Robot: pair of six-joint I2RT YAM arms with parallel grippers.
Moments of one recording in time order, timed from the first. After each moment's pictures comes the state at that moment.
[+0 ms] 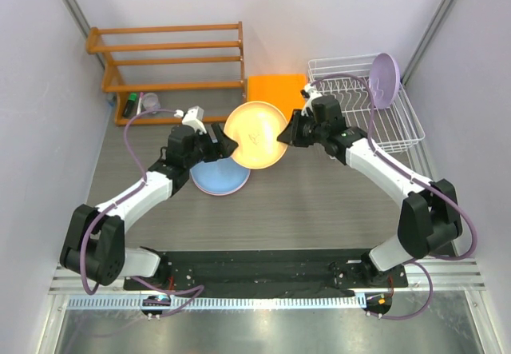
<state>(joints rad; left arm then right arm) -0.37 1.34 0.76 0.19 0.16 -0.58 0.45 1.50 1.16 -0.23 -0.24 0.49</state>
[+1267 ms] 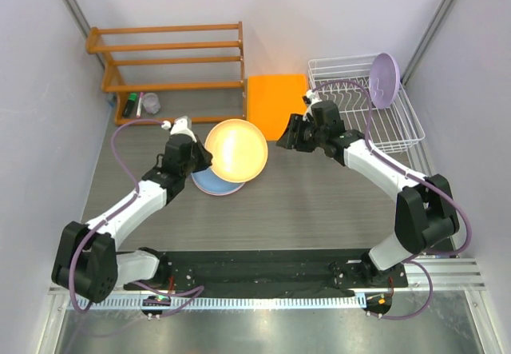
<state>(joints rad) -0.38 1.23 0.70 0.00 -0.10 -0.57 0.43 1.54 1.11 -0.20 -0.25 0.52</state>
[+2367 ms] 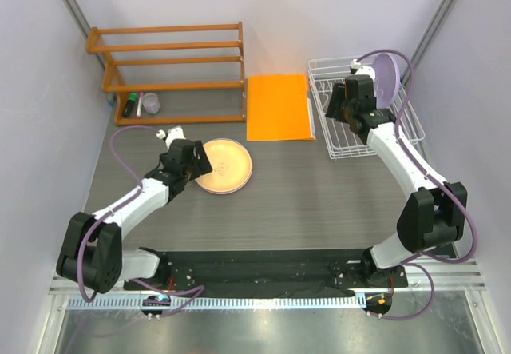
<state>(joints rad) -0.35 1.29 0.68 -0.12 -0.29 -0.58 0.22 1.52 1.31 -0.38 0.17 0.33</state>
